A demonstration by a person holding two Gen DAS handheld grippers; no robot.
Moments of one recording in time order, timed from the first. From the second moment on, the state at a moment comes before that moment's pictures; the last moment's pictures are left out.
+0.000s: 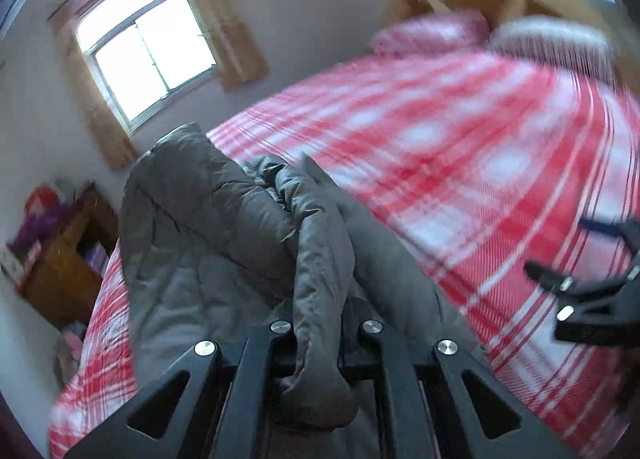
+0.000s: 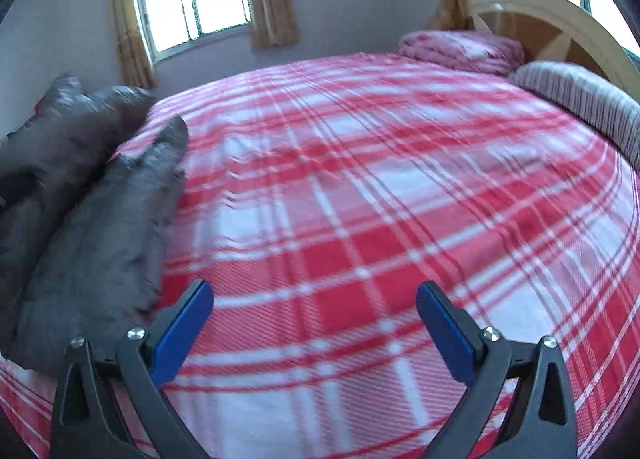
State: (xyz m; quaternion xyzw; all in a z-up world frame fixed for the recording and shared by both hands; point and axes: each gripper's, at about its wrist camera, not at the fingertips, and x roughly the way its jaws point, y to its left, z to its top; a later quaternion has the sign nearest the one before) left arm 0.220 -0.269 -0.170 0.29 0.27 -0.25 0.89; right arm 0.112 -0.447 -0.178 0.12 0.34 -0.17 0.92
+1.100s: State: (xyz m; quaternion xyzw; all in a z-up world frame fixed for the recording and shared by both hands) left arm 0.372 -0.041 -0.141 0.06 0.34 0.10 0.93; right arm 0.239 -0.346 -0.022 0.03 0.30 -0.06 0.95
